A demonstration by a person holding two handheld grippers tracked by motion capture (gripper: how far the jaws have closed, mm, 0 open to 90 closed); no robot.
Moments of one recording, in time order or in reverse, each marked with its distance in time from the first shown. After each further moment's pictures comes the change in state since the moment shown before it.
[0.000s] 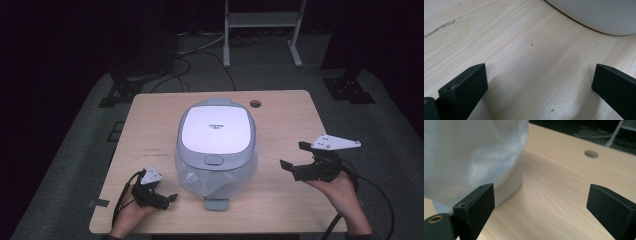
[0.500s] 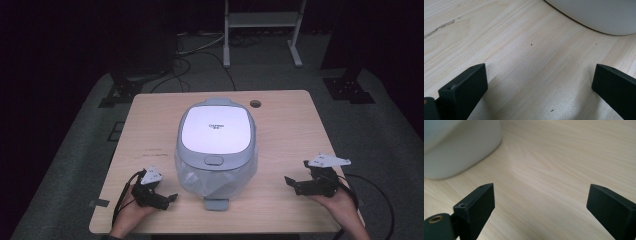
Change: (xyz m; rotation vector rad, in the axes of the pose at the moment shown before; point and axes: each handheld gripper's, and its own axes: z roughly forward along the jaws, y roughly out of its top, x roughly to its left) left arm 0.000 0.000 0.000 -0.002 -0.002 0.000; right arm -0.013 -0.069 0.023 0.136 -0.084 0.025
